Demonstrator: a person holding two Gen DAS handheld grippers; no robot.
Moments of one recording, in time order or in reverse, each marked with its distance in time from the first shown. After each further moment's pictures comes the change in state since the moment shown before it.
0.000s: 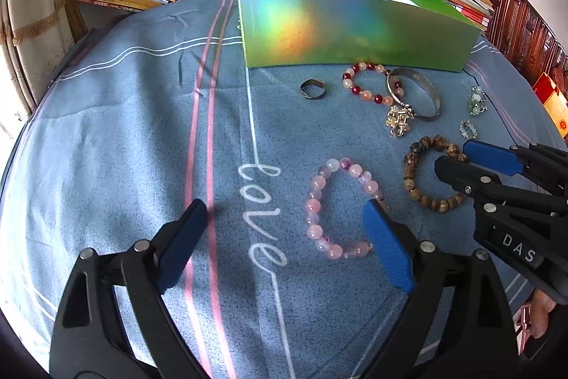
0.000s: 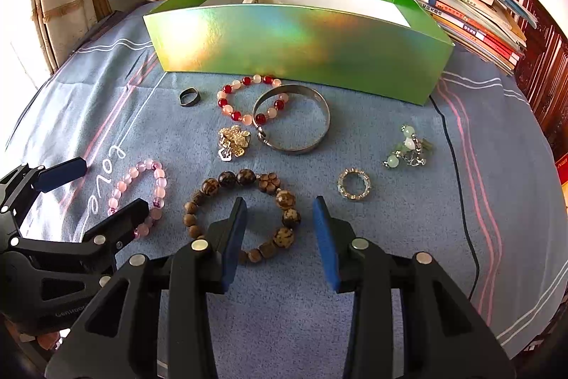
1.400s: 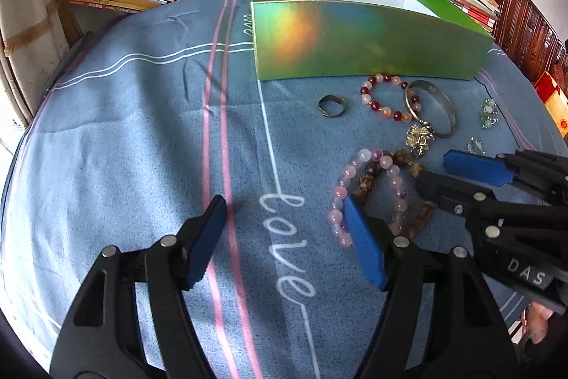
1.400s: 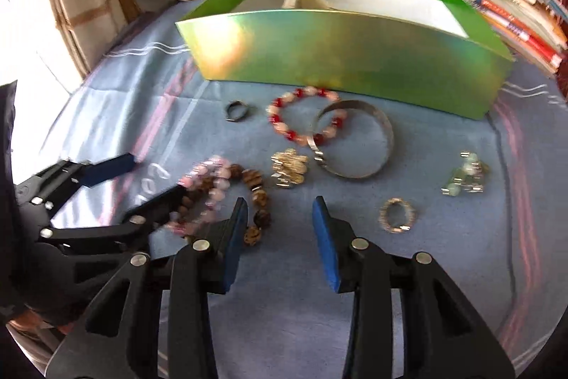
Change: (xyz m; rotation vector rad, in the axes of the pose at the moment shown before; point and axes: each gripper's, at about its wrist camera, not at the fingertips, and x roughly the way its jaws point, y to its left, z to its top) left arm 0.008 0.015 0.022 0.015 0.029 -0.002; right arm 0.015 0.013 0.020 -0.006 0.038 0.146
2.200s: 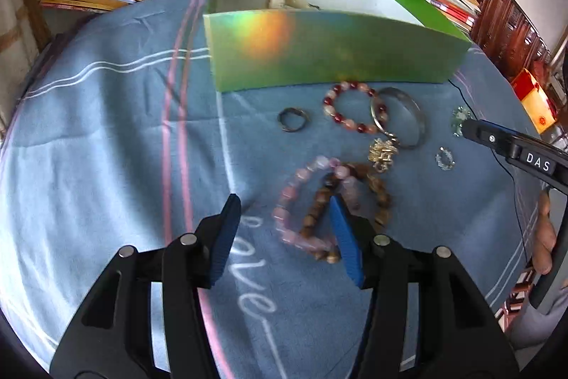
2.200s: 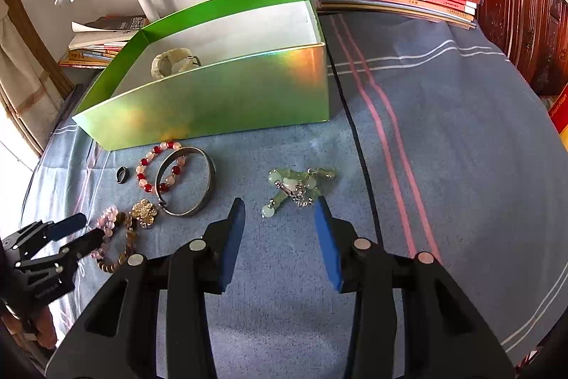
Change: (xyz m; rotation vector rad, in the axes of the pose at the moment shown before) left arm 0.002 -0.008 0.019 0.013 0.041 -0.096; right arm -0.029 -0.103 -0.006 0.256 -0.094 -0.096
